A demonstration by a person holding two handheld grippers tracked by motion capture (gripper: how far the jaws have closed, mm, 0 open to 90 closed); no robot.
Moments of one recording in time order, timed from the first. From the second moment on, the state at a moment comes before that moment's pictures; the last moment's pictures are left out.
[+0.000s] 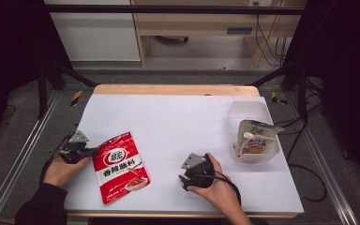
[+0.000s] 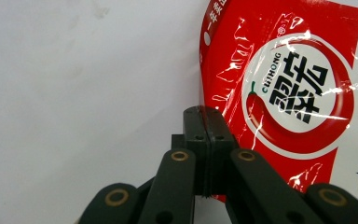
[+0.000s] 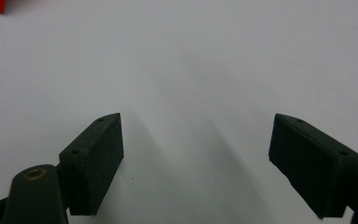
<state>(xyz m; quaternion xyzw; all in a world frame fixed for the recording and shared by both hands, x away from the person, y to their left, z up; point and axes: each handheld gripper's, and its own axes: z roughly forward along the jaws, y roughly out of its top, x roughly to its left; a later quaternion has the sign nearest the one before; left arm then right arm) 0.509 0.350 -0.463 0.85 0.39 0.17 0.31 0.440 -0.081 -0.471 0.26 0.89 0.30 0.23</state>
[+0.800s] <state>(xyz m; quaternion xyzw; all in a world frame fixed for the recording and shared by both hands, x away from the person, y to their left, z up) 0.493 0.298 -0.417 0.84 0.31 0.28 0.35 0.443 -0.087 -0.458 0.28 0.87 0.32 0.25</state>
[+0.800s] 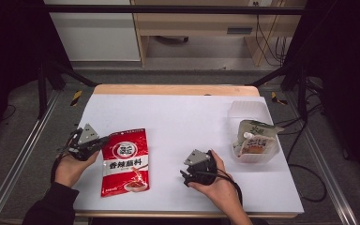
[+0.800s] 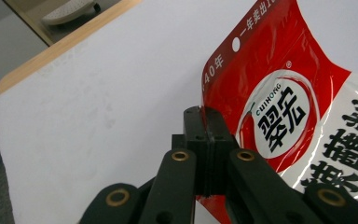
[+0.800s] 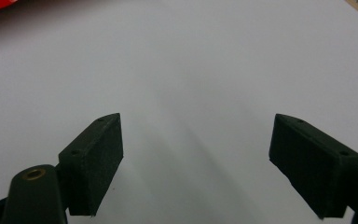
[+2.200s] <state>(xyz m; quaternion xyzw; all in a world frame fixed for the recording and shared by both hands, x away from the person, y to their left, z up) 0.485 0.229 -0.338 0.81 0.24 0.32 0.42 0.475 -0.068 -0.320 0.21 0.89 0.34 0.20</state>
